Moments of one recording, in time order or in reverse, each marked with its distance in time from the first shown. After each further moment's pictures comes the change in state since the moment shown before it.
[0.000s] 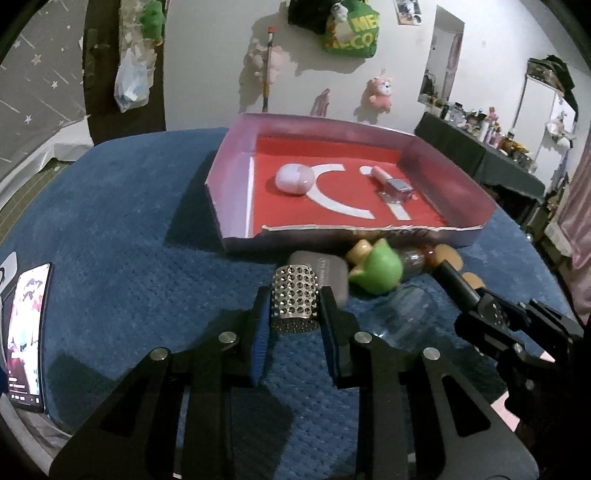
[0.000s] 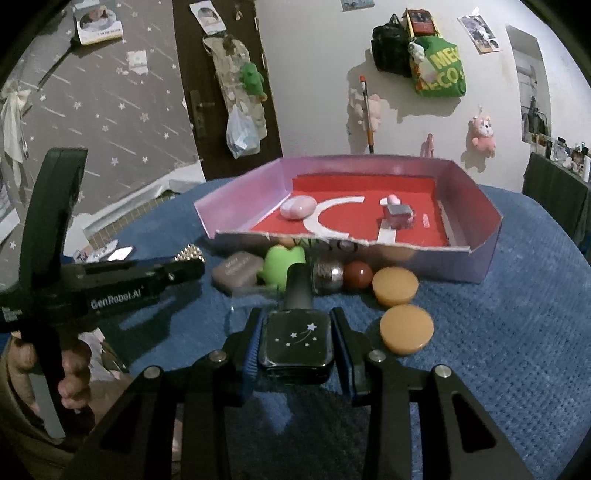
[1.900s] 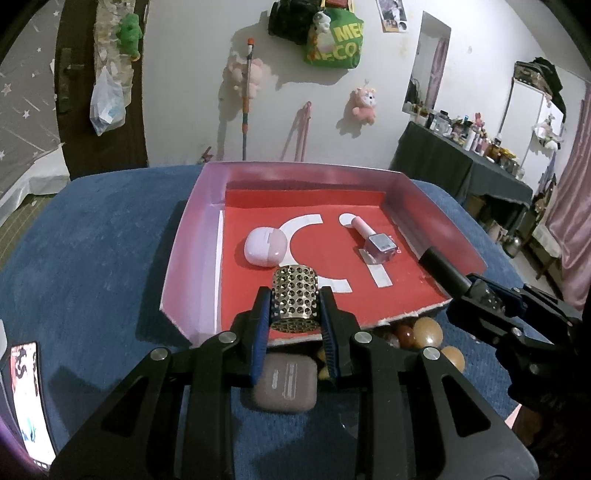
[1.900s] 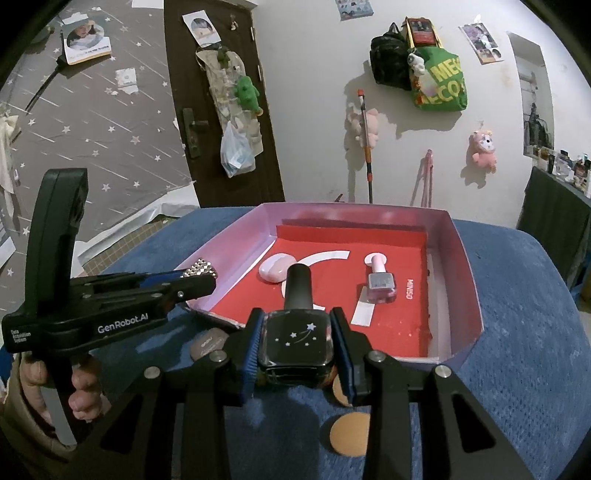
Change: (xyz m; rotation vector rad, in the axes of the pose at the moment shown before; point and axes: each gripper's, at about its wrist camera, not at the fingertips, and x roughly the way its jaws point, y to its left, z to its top) left arm 0.023 -0.015 0.080 0.031 -0.021 -0.055; right arm 0.008 -0.031 0.077 -0.008 -0.018 0.001
